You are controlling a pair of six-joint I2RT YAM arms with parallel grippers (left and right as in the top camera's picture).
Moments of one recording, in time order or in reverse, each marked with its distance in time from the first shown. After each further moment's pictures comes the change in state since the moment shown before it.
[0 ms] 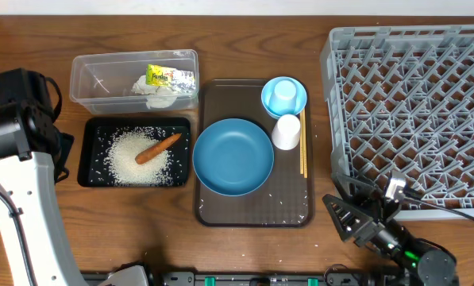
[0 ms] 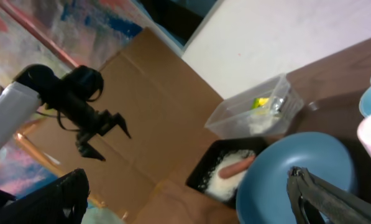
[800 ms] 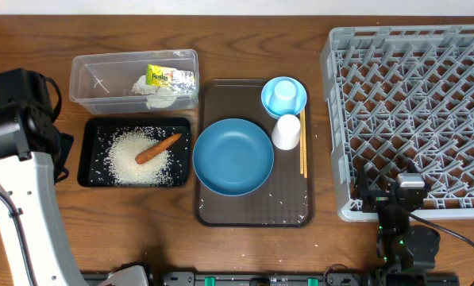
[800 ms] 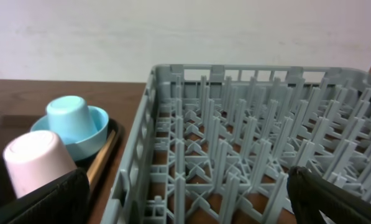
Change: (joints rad) left arm 0.000 0.000 0.000 0.000 0.000 0.000; right arm 0.000 -0.017 -0.093 -0.283 0.855 -1.105
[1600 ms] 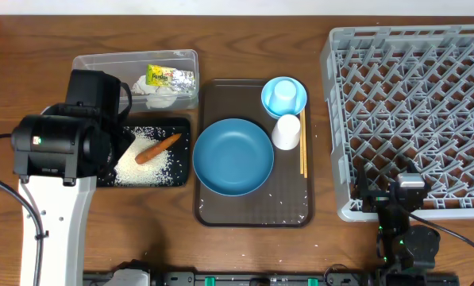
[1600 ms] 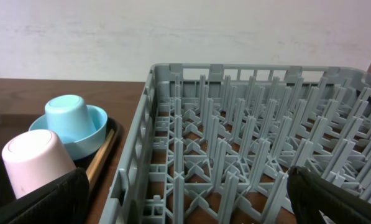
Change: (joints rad) left arm -0.394 -0.066 0.000 0.000 0.083 0.000; right arm 0.000 0.000 0.000 -0.007 0.009 -0.008
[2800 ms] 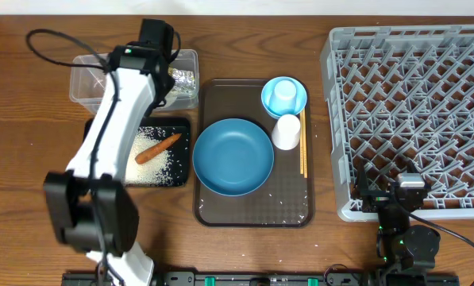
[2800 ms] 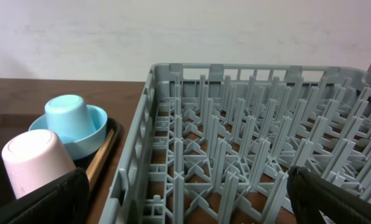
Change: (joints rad) left arm -0.050 0.501 0.002 0.568 0.038 -0.003; right arm 0.000 0.000 0.000 0.000 0.000 0.000
